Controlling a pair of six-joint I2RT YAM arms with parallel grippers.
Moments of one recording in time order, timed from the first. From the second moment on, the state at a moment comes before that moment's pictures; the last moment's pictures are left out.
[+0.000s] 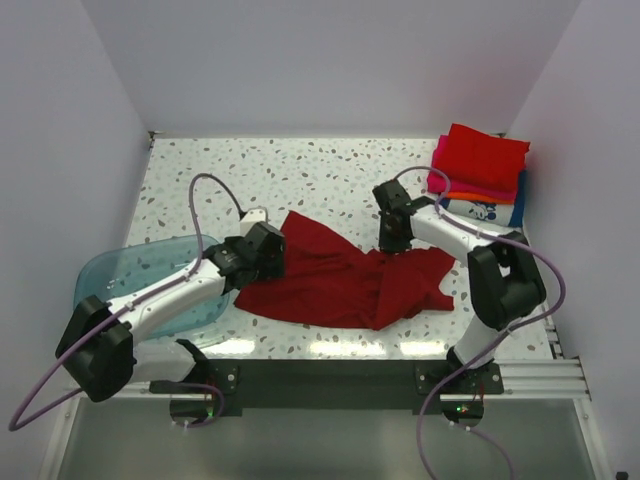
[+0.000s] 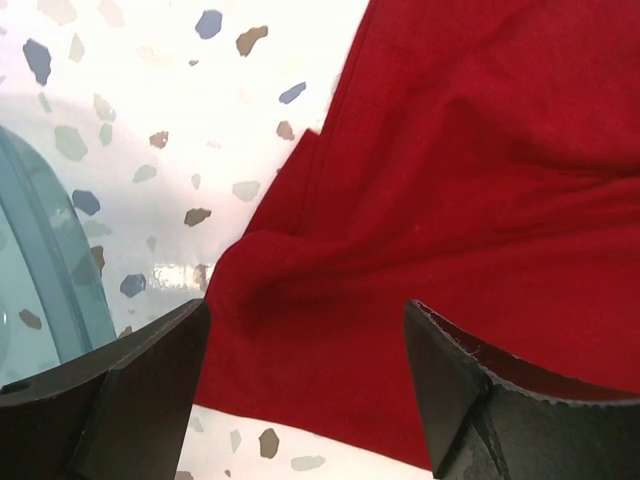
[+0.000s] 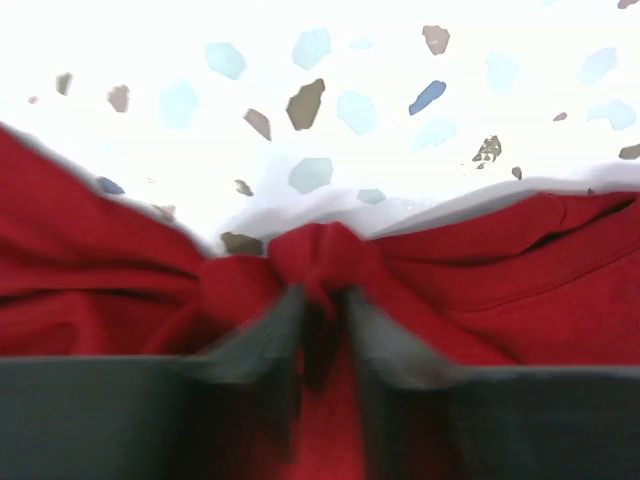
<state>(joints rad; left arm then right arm) -0.69 1.25 0.79 -0.56 -0.44 -0.67 0.45 1.70 1.15 -0.63 0.21 0.52</state>
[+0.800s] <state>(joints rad) -0.64 2.01 1.42 -0.41 -0.57 -0.52 0.50 0.85 0.71 -0.86 0.14 0.66</state>
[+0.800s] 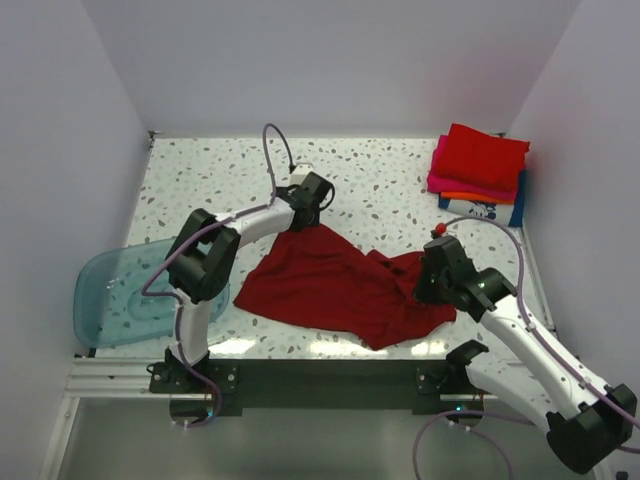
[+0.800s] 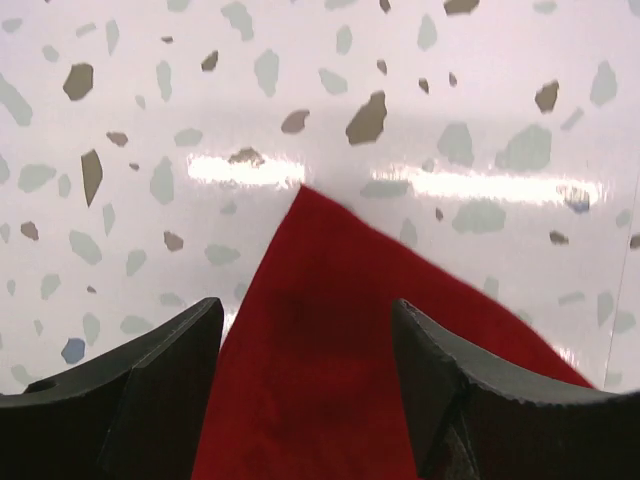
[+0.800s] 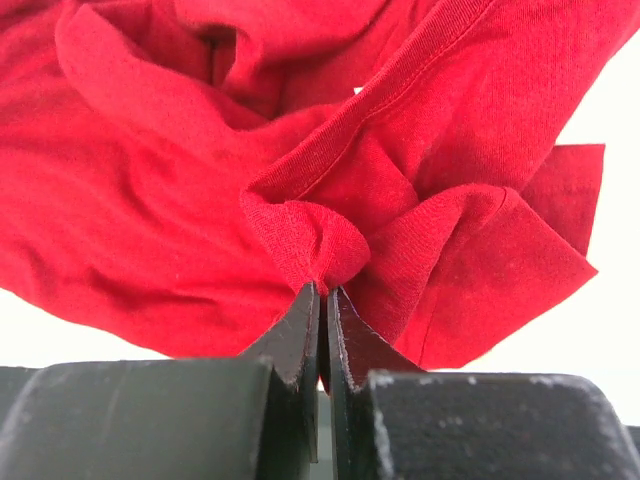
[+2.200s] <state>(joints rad) -0.57 2.14 1.50 -0.36 -0.57 -0.55 0.52 0.74 0.67 -0.97 0.11 0.70</state>
